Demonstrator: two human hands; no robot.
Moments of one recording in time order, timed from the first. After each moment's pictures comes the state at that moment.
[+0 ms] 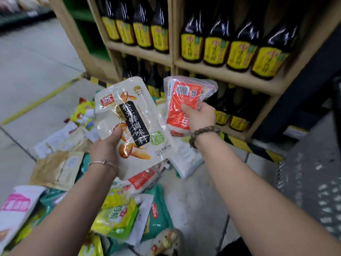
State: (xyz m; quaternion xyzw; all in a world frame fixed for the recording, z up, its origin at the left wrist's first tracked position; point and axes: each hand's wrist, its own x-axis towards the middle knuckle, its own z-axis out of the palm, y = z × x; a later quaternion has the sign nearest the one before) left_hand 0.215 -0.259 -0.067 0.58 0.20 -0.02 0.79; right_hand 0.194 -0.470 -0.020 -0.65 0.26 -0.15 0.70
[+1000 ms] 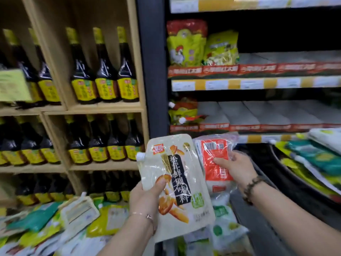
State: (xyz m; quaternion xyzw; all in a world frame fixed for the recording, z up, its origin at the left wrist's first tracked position) left_hand -0.011 -0.559 0.132 0.58 -0.08 -0.24 0.78; right_hand -0.123 -0.744 0.149 -0.63 0.36 -0.33 0.61
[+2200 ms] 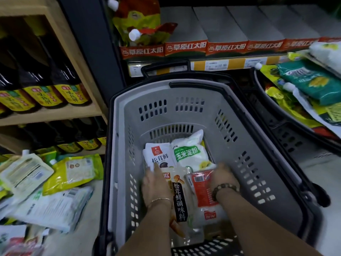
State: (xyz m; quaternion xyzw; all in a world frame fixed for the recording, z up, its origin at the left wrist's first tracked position) left_hand -0.049 -0.656 -0.102 0.91 -0.36 -0.20 0.08; right_hand -0.179 -0.775 -0.085 -0.74 0.64 0.10 0.18
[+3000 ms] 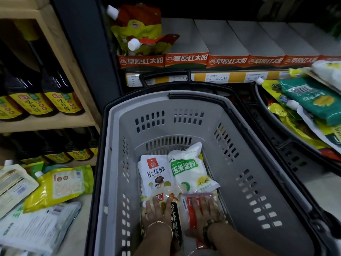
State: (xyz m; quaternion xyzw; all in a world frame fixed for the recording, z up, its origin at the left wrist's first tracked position) left_hand -0.061 -0.659 -0.166 0.84 -0.43 -0.30 -0.15; right_hand -0.180 -0.743 -0.131 -0.79 0.45 0.34 0.23
